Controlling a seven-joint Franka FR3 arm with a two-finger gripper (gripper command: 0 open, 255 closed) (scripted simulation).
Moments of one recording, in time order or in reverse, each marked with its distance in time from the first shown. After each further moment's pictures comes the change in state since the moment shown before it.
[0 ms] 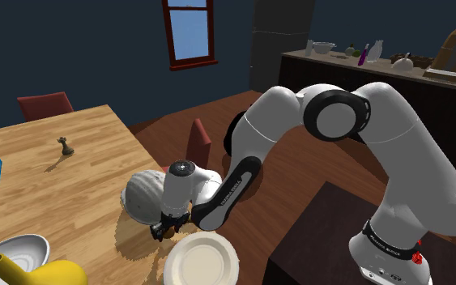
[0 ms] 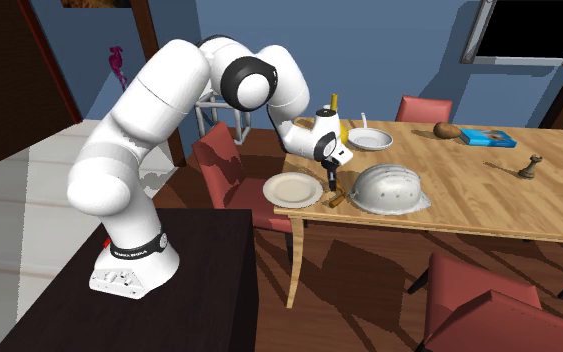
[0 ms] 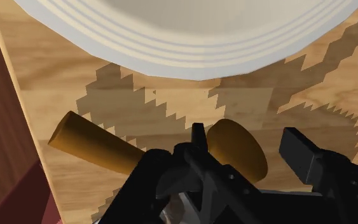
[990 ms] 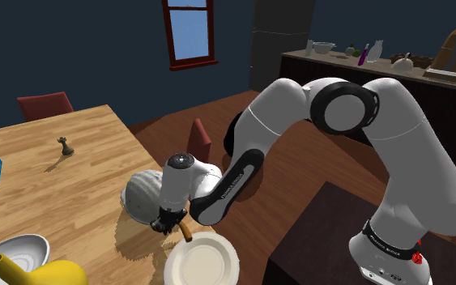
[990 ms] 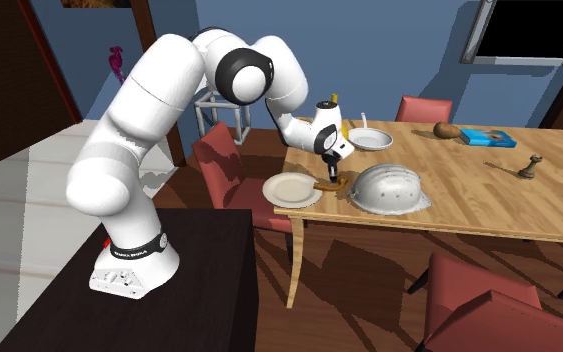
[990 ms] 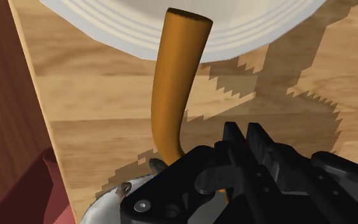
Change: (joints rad) arm -0.018 -0.054 0.024 -0.020 0.015 -0.036 -0.012
